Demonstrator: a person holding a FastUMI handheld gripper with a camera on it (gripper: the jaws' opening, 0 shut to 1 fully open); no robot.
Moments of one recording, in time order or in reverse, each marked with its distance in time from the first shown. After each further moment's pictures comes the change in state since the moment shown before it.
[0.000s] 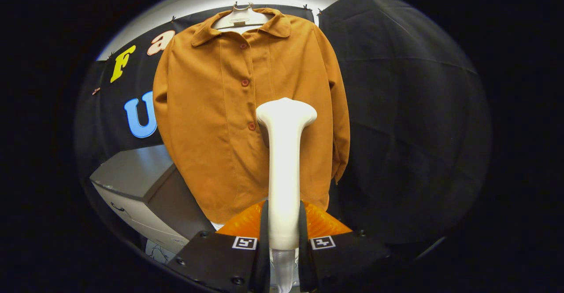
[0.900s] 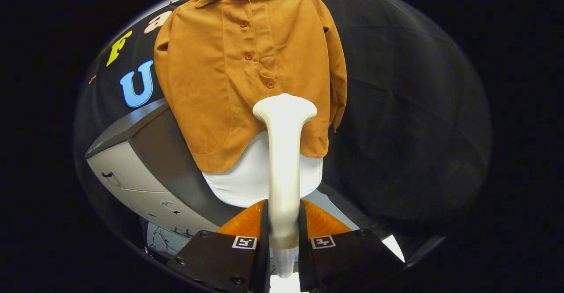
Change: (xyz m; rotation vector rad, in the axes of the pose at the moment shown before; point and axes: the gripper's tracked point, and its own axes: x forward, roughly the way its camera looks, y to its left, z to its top) arm -0.032 0.005 -0.114 0.002 0.226 -0.020
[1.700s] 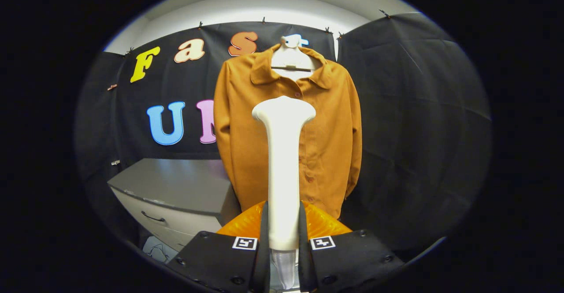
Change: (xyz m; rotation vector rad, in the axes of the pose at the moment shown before) arm -0.139 0.116 0.194 -0.083 -0.382 0.051
